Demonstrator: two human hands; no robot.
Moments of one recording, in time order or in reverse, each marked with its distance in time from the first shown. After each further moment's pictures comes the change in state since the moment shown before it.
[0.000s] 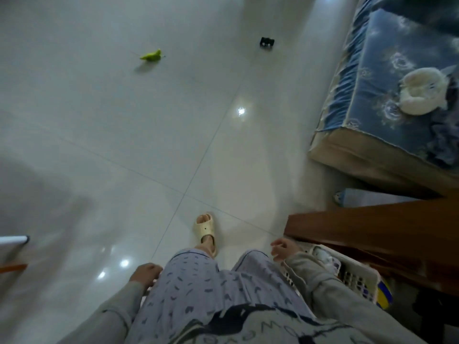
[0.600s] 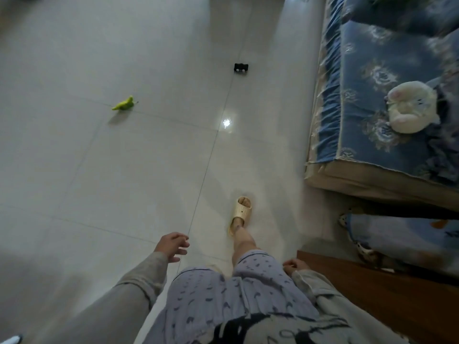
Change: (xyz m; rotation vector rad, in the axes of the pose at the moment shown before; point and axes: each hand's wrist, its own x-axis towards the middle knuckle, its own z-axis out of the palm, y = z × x) left_hand 0.074 0.335 -0.002 0.157 -0.144 0.232; right_hand 0.102 -0.130 -0.100 0.135 0.051 0.169
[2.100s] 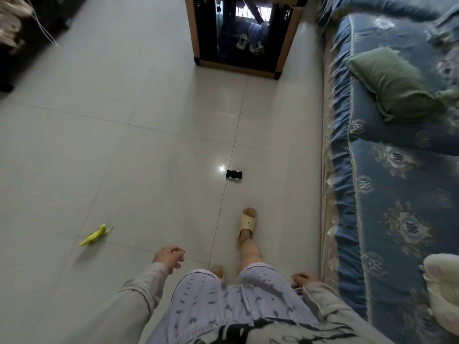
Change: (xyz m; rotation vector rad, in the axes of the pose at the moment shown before) left_hand 0.287 0.723 -0.094 0.233 0.069 0.062; right_hand 0.279 -0.602 -0.395 0.315 0.044 0.101
